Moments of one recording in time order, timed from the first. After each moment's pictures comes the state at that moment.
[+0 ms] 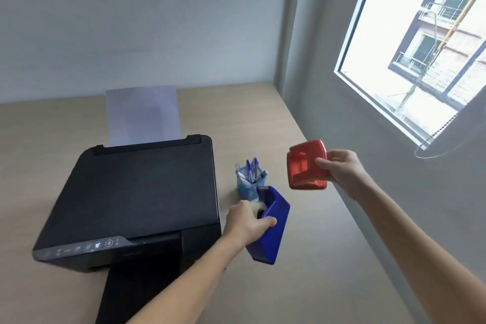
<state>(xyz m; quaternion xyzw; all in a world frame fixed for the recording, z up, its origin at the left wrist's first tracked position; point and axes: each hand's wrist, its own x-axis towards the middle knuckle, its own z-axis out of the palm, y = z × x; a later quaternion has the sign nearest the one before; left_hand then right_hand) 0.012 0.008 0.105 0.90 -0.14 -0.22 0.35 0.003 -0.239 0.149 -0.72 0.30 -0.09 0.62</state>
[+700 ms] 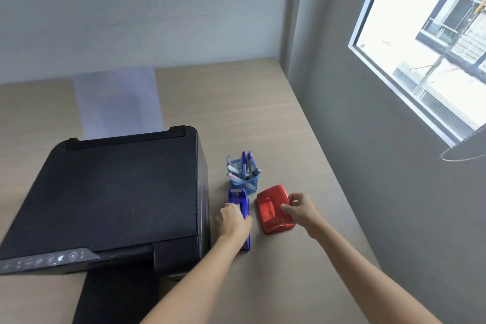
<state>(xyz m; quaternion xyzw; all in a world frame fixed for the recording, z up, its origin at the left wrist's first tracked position) 0.057 -0.045 0.016 0.95 0.06 -0.20 0.22 0.027 -0.219 -0.008 -0.75 0.33 0.10 0.56</state>
